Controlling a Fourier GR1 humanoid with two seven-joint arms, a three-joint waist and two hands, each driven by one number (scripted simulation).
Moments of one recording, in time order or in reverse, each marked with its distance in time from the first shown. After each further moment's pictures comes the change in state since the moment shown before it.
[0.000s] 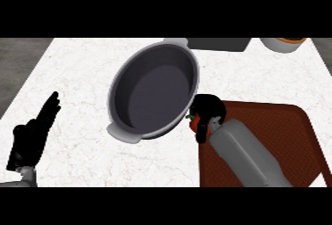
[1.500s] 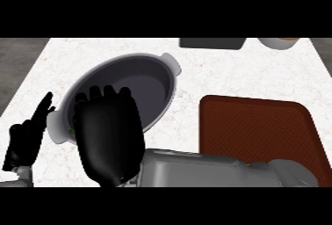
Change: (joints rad) left arm -0.003 0.002 0.036 0.031 -0.012 0.006 -0.018; right arm -0.504 0.093 0.474 -0.439 0.113 -0.489 0.548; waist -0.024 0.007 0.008
